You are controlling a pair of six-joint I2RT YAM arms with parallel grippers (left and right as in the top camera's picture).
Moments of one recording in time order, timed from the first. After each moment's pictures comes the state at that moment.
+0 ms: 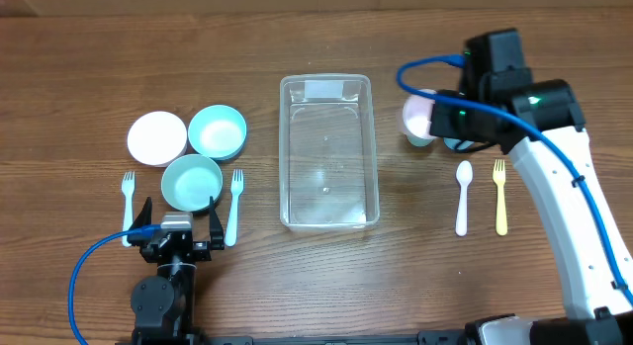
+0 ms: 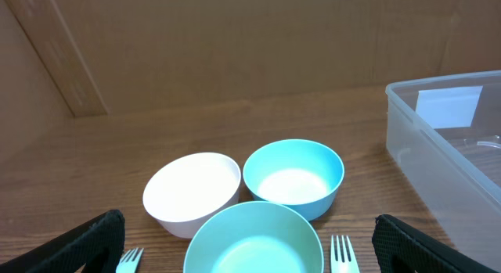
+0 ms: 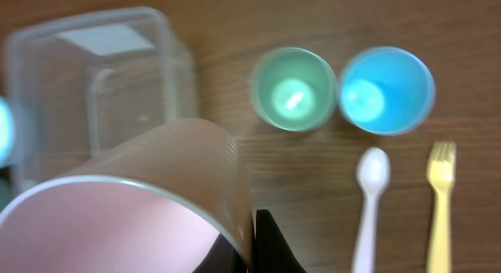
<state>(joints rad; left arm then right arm) -0.03 0.02 0.03 -0.11 -0.09 0.12 0.23 1.54 1.60 -1.15 -0.02 0.33</state>
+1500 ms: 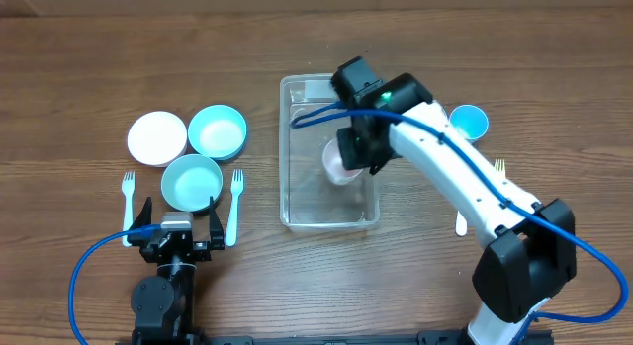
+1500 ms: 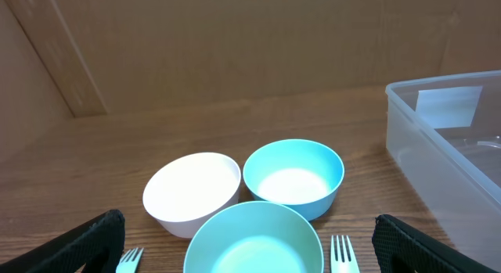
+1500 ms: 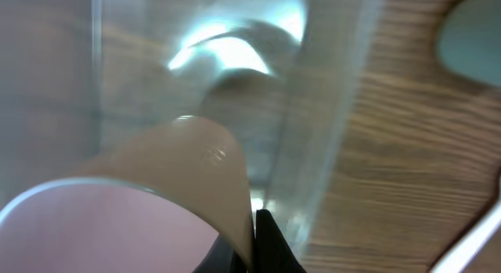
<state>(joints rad) -0.03 0.02 0.03 -0.11 -0.09 0.12 0.57 1.88 1.66 -1.22 0.00 0.36</state>
